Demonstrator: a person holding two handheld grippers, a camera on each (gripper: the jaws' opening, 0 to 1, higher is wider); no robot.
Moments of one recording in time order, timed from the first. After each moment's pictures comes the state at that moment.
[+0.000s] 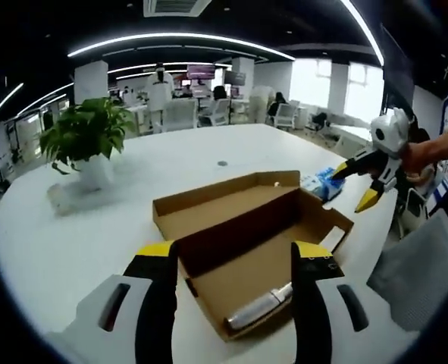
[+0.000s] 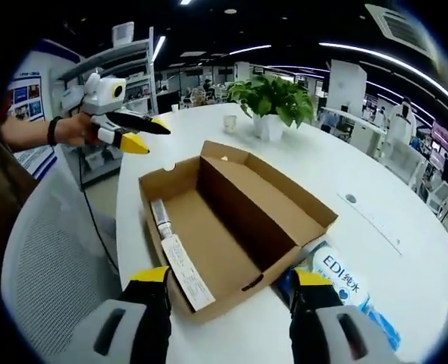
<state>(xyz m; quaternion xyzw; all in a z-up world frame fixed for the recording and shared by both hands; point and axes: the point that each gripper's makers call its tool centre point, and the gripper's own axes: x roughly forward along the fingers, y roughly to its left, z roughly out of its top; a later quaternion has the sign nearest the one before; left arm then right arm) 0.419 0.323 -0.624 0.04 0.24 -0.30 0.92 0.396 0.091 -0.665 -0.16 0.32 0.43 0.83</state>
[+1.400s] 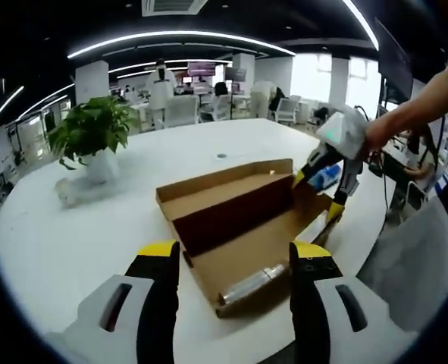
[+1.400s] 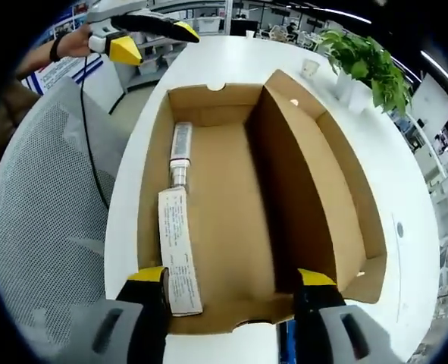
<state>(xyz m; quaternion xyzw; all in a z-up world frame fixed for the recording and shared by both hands) 0.384 0.333 -0.627 0.05 0.25 -0.29 0.92 0.412 0.122 -0.730 -0.36 0.41 0.51 0.66</state>
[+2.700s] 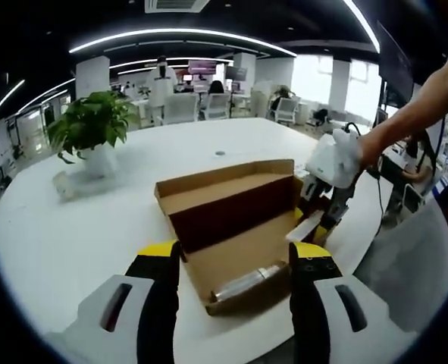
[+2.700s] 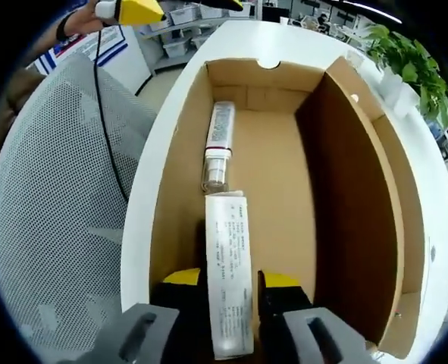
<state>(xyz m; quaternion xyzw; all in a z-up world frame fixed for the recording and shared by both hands) 0.376 0.335 -0.631 0.04 0.26 -0.29 0.92 0.359 0.161 -0.777 -0.38 0.45 0.58 0.57</state>
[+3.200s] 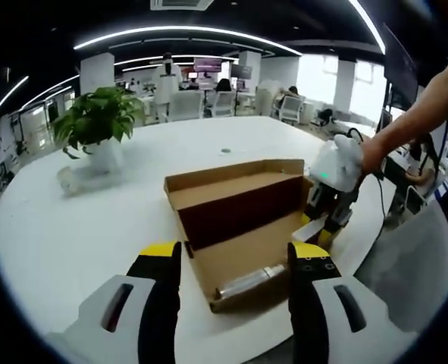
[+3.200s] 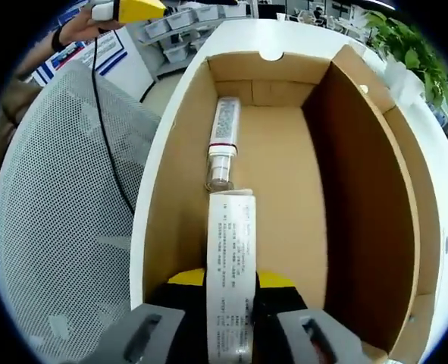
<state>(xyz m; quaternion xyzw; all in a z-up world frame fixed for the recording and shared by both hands) 0.379 0.341 -0.633 0.04 0.26 -0.28 0.92 0.355 0.161 -0.777 -0.34 0.47 0.57 0.58</state>
